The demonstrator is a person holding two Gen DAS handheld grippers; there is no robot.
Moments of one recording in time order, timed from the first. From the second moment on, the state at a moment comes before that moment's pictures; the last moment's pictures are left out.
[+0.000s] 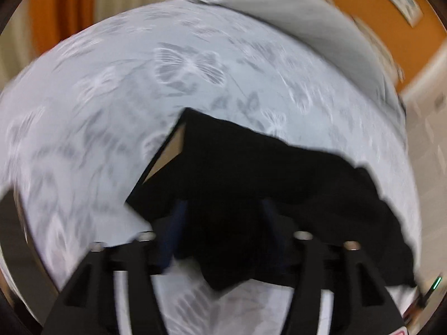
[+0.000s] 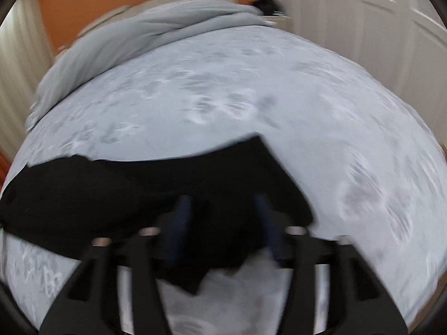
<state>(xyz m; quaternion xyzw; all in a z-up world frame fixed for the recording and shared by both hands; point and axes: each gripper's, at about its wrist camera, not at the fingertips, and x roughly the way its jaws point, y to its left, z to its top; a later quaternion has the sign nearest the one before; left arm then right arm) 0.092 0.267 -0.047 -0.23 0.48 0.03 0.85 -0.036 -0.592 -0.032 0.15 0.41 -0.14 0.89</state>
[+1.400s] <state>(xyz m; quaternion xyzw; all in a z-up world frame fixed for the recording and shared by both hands) 0.142 0.266 -0.018 -0.35 0.40 -0.10 0.84 0.003 -0.508 0.013 0.30 0.34 -0.04 0.89</state>
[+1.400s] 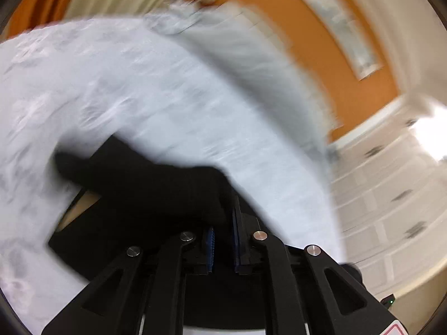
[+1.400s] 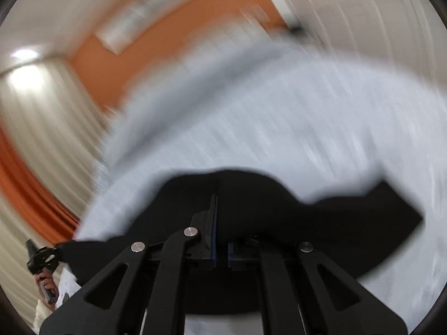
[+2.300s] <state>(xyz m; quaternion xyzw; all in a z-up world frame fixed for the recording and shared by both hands) 0.147 0.265 -0.076 -0.45 0.47 -0.06 0.75 -0.017 -0.498 0.095 0.26 0.19 -0.03 0.95</state>
